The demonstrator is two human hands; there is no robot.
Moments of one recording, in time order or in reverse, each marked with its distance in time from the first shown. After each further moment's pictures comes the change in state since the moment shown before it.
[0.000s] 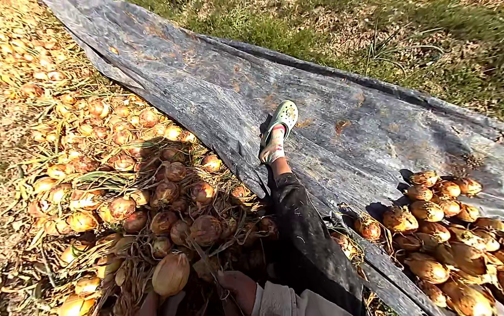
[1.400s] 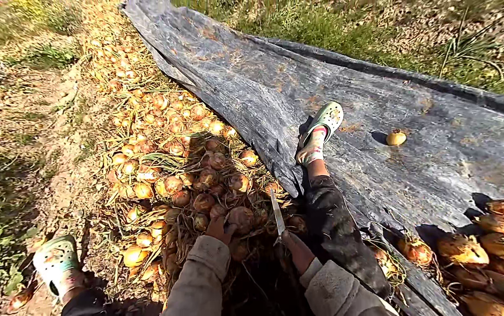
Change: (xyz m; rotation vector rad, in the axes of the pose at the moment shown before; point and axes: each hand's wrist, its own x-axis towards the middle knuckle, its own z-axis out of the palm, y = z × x) left_hand 0.113 0.007 0.049 0.094 -0.559 -0.223; right_hand -0.001 0.001 -0.064 -0.047 0.378 -0.206
